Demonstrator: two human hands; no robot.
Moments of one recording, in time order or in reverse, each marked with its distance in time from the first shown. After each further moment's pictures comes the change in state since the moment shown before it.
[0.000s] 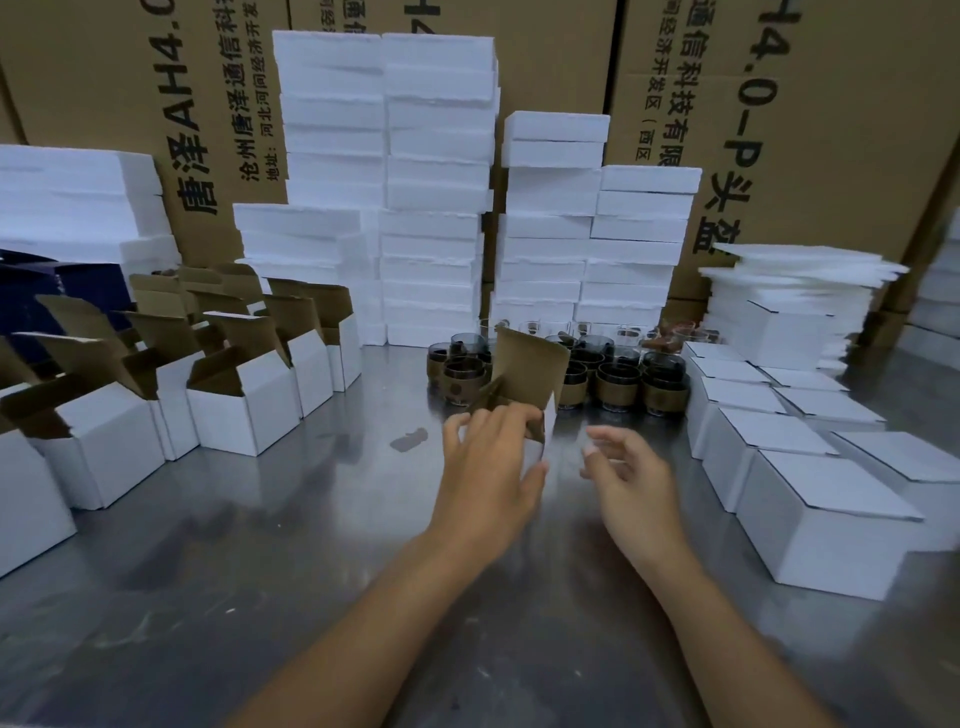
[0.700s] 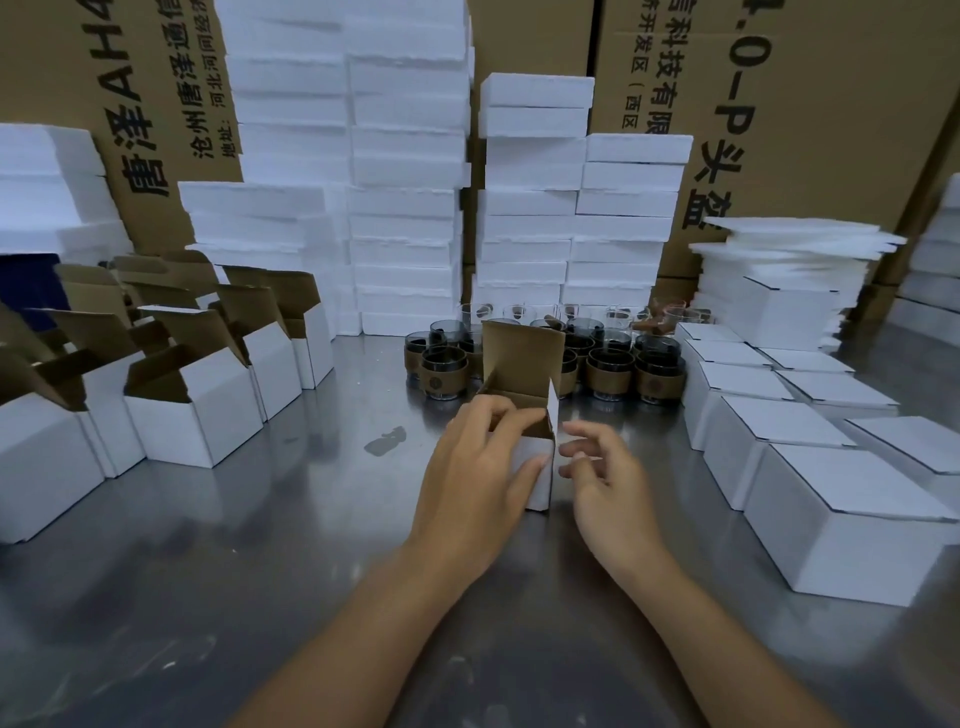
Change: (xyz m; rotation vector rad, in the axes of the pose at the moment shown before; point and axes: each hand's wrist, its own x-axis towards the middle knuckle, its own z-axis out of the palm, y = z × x) left_hand 0.005 -0.017 0.020 -0.006 0.067 0.118; right_hand 0.009 0.015 0.016 -0.050 -0.055 -0.007
